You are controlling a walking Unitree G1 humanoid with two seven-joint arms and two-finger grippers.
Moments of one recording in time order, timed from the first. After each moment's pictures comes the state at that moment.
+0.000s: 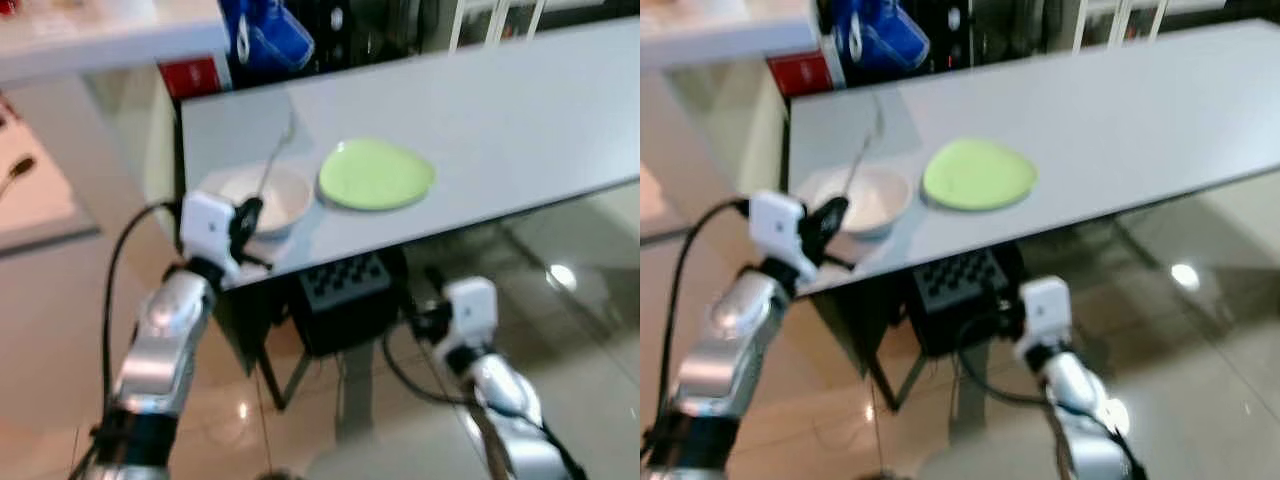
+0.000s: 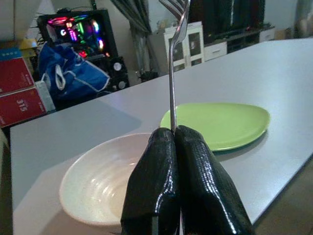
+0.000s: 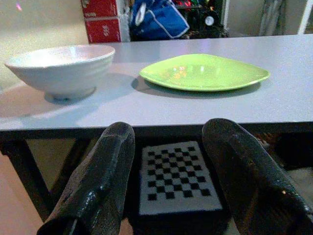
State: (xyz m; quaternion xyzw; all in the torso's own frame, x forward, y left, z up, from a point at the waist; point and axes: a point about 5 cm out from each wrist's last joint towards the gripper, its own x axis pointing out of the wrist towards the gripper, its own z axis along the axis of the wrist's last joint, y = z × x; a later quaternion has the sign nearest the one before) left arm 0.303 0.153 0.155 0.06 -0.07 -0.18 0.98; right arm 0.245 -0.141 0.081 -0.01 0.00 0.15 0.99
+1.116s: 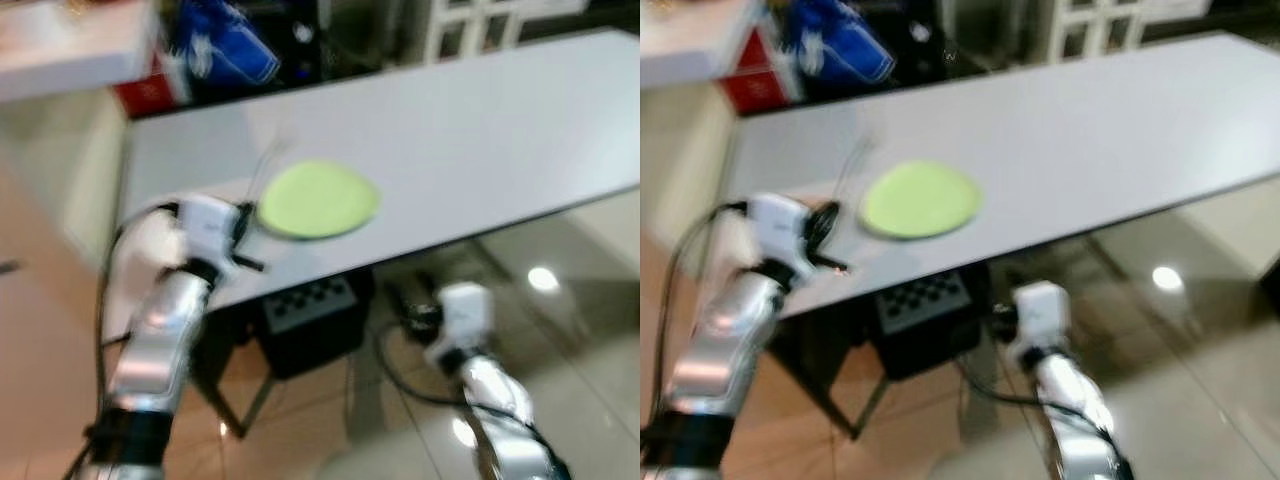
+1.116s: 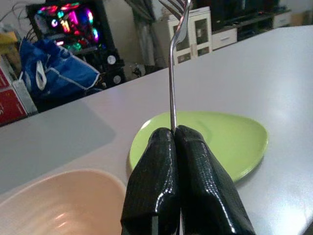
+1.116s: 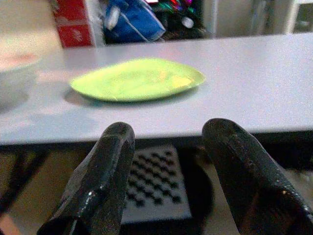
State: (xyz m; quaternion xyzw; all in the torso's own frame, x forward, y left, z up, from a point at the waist) left arm 0.306 0.163 0.148 0.06 -0.04 -0.14 0.99; right arm 0.249 -0.129 0.071 0.00 0.00 0.18 0.98
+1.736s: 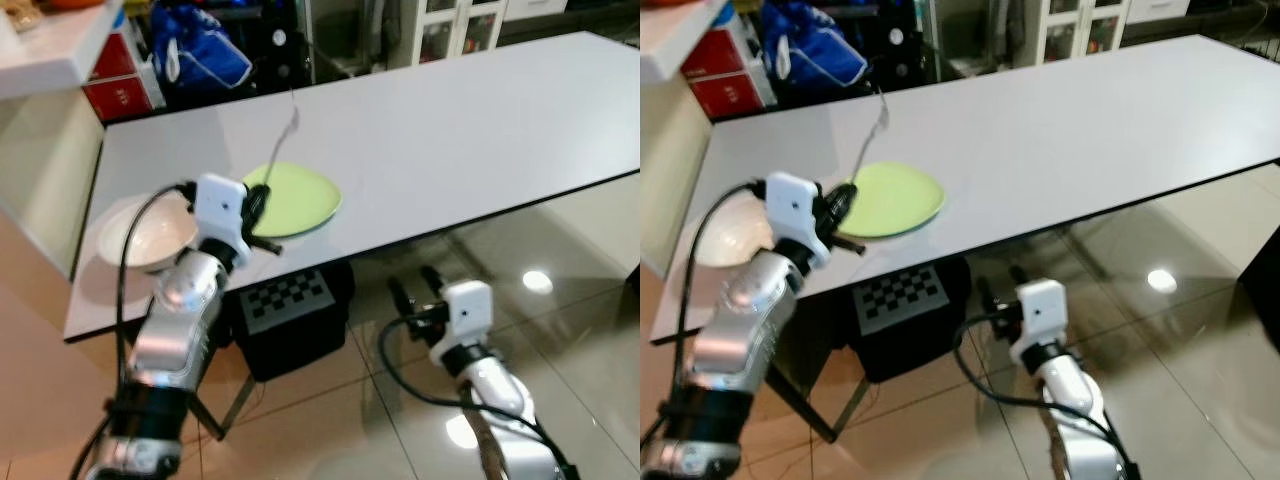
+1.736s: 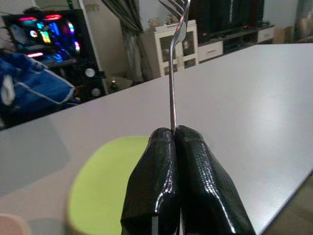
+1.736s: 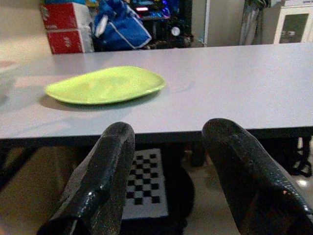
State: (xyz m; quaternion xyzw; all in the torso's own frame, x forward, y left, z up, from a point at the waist) left arm 0.325 0.150 0.166 0.05 -0.05 -0.15 0.99; right arm 0.245 -0.132 0.080 0.00 -0.01 0.17 0.99
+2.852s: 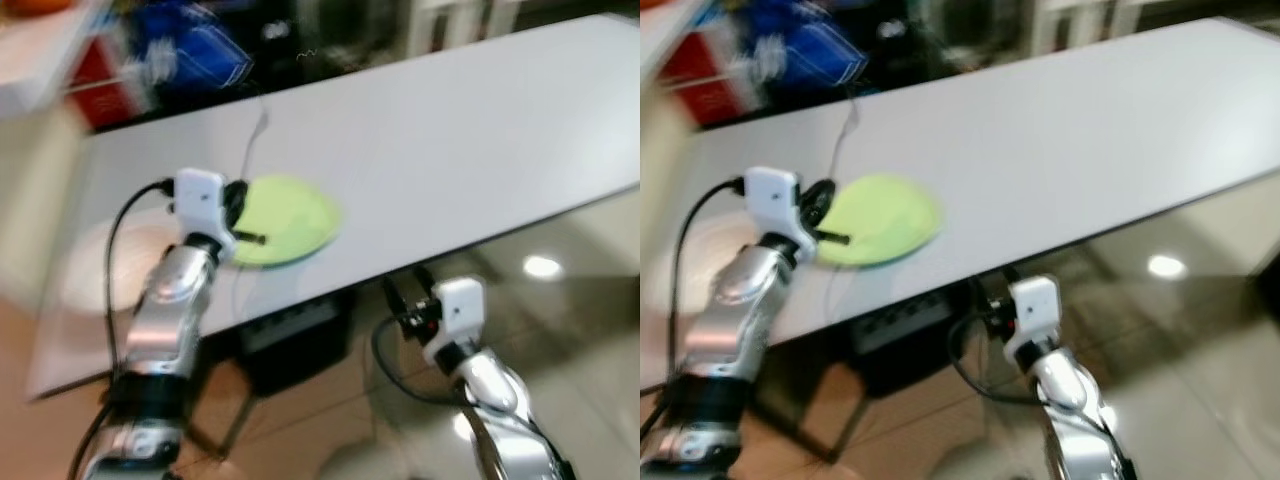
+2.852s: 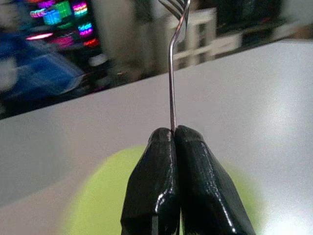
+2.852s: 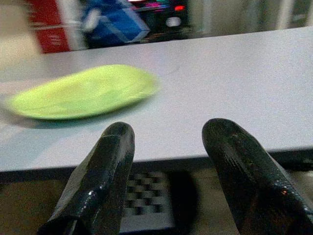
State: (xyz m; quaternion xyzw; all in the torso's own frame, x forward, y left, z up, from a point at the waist) left arm 0.333 0.138 0.167 0.02 -0.04 -0.14 0.99; right arm 0.246 -0.142 0.074 -0.01 0.01 0.16 0.99
